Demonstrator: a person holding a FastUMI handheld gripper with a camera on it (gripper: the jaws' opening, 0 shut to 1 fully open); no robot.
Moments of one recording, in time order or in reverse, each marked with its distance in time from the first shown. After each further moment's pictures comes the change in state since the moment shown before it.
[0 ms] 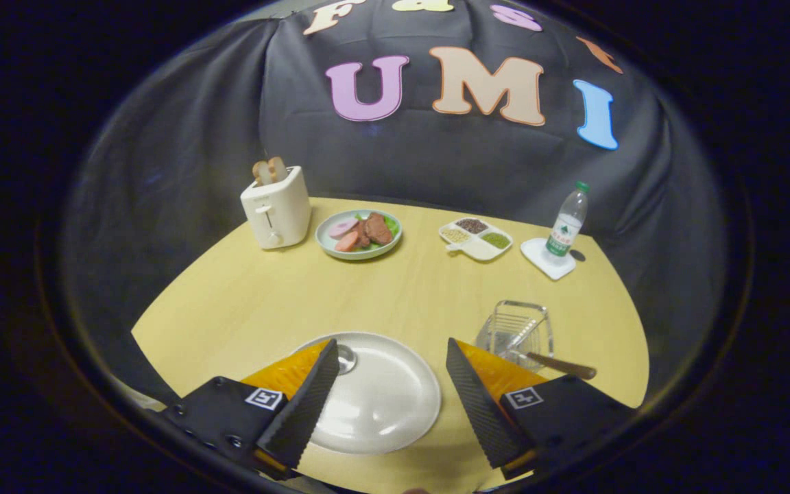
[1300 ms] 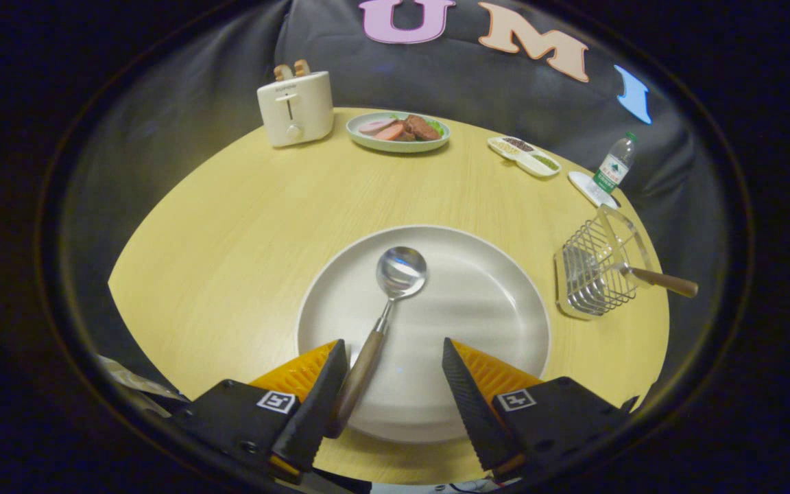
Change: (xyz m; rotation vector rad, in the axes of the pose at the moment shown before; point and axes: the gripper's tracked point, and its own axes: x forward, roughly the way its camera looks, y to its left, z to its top) arm 0.042 0.070 -0.126 -0.110 0.324 -0.033
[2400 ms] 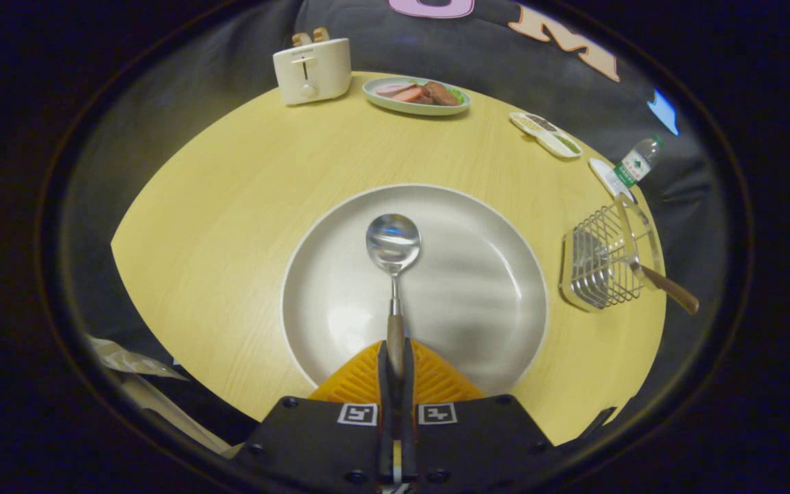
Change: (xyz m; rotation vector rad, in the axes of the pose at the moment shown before) arm -0.010 -0.017 -0.024 -0.099 0.160 0.035
